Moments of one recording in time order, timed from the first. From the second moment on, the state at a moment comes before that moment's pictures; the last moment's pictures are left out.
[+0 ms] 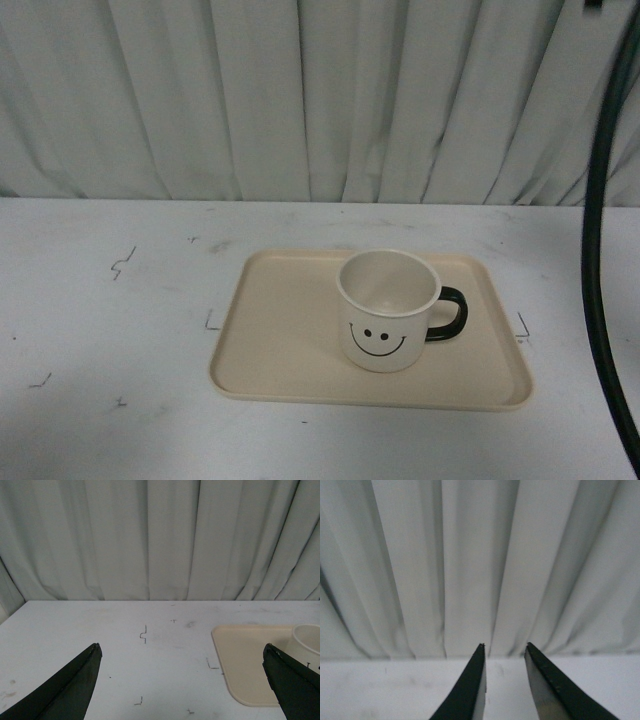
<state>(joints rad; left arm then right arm) 0.00 0.01 0.01 0.00 0.00 0.00 0.17 1.63 0.83 0.78 0.19 -0.03</state>
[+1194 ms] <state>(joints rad) 0.00 0.01 0.01 0.00 0.00 0.00 -0.01 0.82 0.02 0.77 0.00 -0.01</state>
